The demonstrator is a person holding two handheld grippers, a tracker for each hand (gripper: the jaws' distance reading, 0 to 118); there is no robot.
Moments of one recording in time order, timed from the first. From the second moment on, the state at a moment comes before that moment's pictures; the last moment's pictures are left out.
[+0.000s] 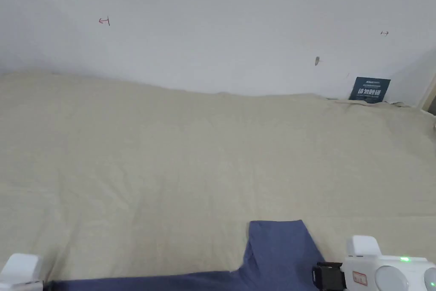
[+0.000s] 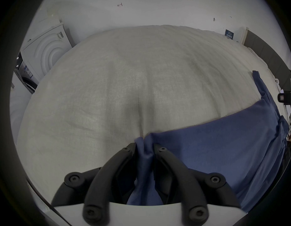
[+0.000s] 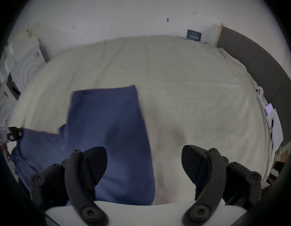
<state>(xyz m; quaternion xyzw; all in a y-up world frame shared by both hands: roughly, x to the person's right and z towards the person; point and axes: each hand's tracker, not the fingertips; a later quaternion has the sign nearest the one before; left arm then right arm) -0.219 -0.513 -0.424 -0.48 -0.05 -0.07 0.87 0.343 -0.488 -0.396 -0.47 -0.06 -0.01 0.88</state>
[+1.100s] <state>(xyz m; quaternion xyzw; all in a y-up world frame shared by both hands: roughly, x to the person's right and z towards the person) -0.319 -0.454 -0.226 -0.40 -0.19 0.10 0.89 0.342 -0.424 -0.174 -0.38 0.04 -0.15 0.91</state>
